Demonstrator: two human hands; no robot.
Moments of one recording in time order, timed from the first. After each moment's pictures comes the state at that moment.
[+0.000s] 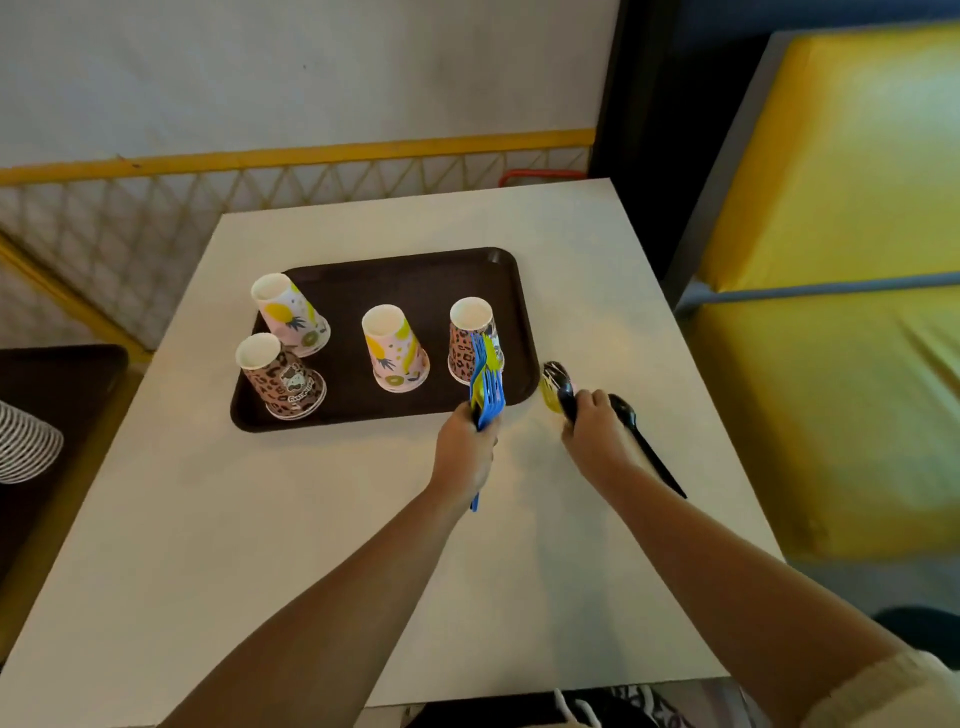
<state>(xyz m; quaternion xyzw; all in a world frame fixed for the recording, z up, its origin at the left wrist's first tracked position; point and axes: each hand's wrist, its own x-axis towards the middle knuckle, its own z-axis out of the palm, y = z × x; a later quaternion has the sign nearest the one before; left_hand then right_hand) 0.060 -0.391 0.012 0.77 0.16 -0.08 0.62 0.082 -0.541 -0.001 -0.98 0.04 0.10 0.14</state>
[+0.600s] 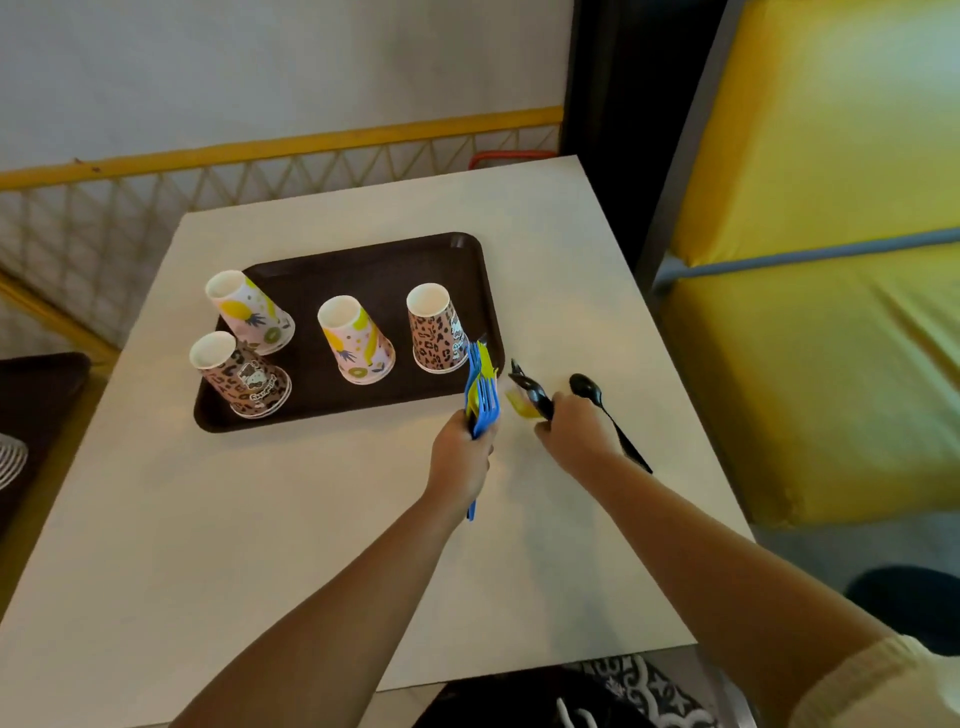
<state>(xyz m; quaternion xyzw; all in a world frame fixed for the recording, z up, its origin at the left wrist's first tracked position) 0.042 -0.424 0.002 0.79 0.15 -0.10 0.59 0.069 -0.563 -0.002 -0.98 0.03 0.13 0.15</state>
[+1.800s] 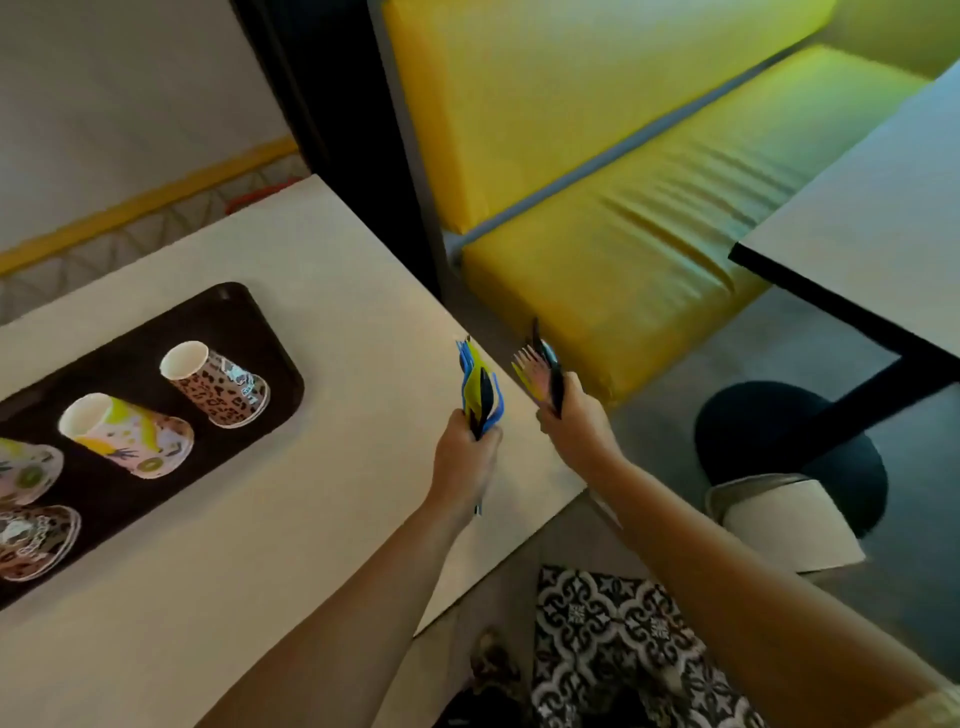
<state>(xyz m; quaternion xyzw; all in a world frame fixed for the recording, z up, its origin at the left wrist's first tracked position) -0.034 -0.584 -0.003 0.82 -0.05 -0.23 0.53 -0.079 -0.710 0.006 -0.83 0.32 -0.01 0.45</state>
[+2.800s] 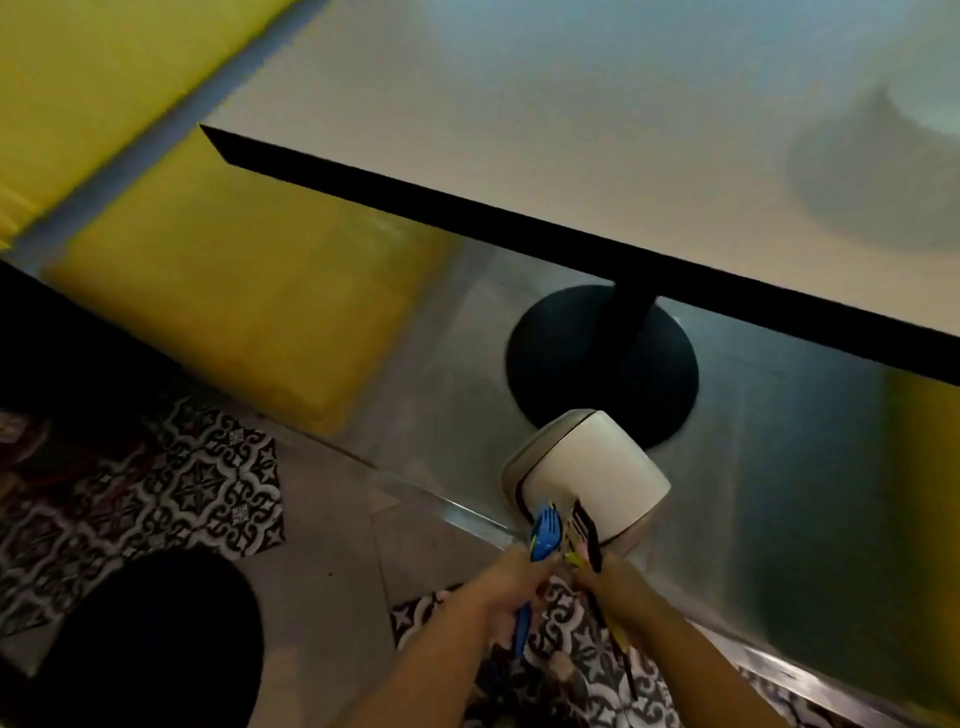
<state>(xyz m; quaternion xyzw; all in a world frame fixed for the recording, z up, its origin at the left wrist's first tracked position) -0.233 -0.873 -0.275 0.67 -0.15 -0.69 0.22 -0.355 -0.933 -0.261 -0.57 0.54 0.13 0.61</state>
